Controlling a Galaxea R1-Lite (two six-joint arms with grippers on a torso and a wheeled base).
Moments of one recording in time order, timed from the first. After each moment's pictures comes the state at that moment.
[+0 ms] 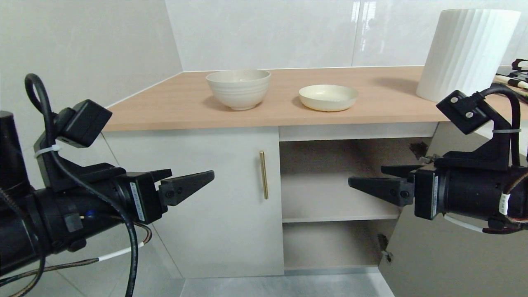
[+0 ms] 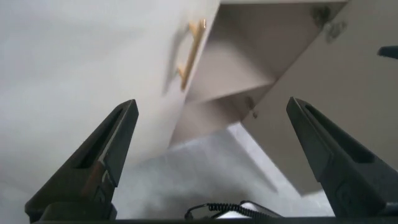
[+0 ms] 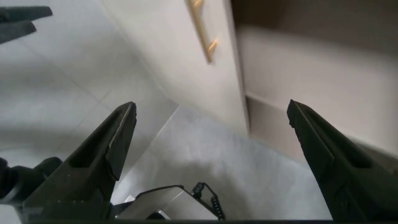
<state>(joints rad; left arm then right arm) -0.51 1.26 -0.72 -0.27 -0.02 -0.30 0.67 1.35 -0.86 -0.22 0.06 0.23</state>
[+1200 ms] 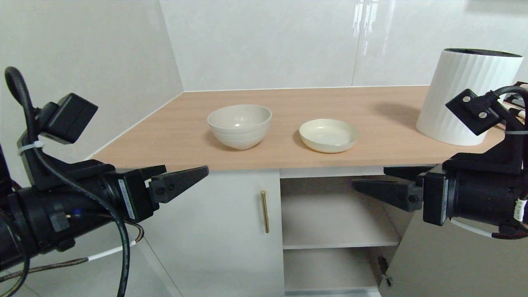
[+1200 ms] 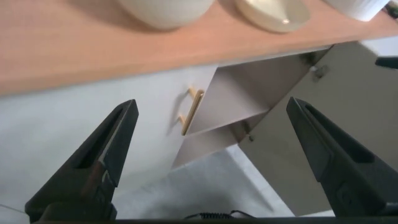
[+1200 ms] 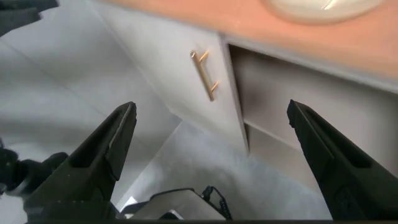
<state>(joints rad) -0.50 1.23 -0.72 -0.28 -0.03 -0.29 0.69 1.33 -0.84 -0.22 0.06 0.23</state>
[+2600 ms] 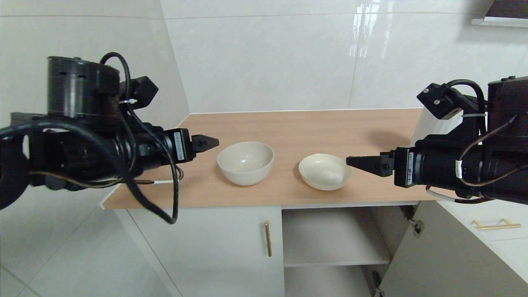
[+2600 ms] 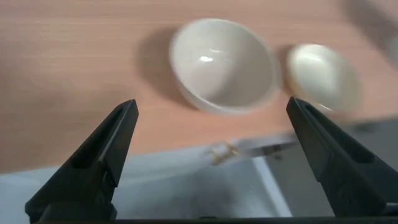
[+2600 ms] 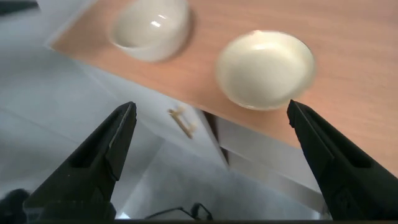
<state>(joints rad) -0.38 1.57 -1.12 -0.03 0.11 -0.30 0.55 1.48 -0.95 -0.23 0.06 0.20</state>
